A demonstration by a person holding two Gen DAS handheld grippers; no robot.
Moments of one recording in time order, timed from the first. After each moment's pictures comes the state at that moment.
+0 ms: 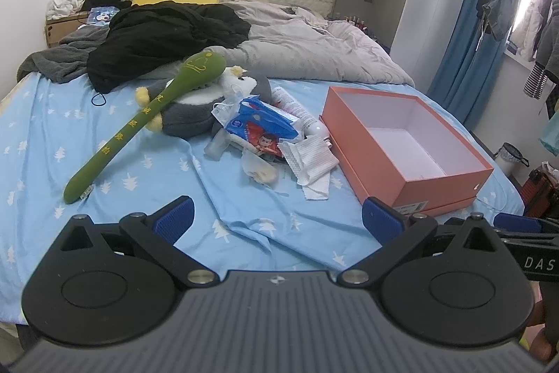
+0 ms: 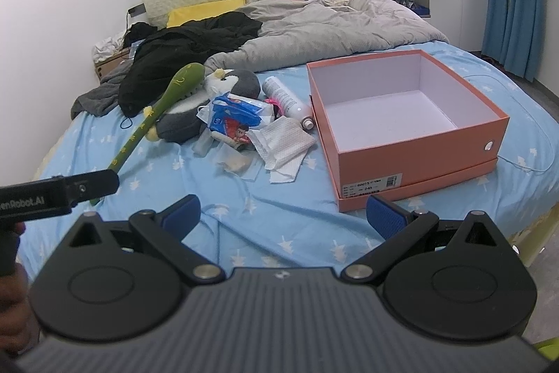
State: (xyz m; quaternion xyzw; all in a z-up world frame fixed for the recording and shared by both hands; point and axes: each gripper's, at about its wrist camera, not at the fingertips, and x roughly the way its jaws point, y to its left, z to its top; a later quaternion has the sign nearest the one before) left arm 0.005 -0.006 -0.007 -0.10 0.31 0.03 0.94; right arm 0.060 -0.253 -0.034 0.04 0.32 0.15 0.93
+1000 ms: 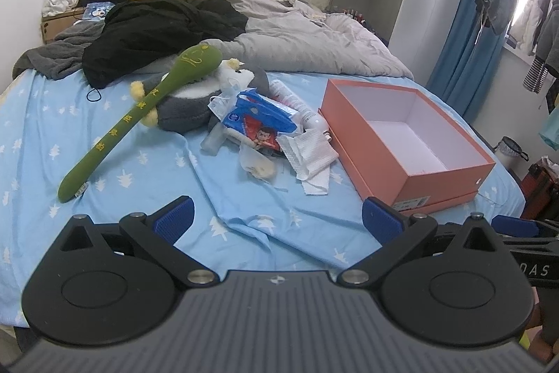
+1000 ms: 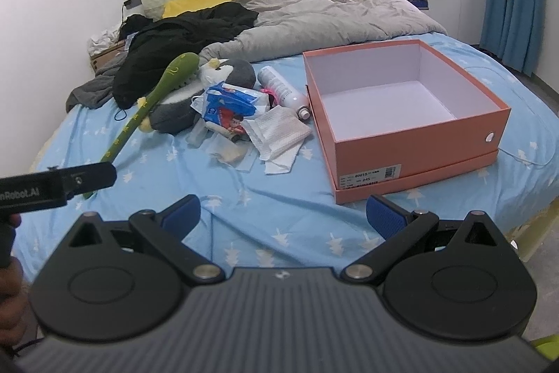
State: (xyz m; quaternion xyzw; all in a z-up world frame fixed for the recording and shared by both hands) left arm 0.017 -0.005 -0.017 -0.09 0.32 0.02 0.94; right arm 0.065 -0.250 -0.048 0.03 0.34 0.15 0.93
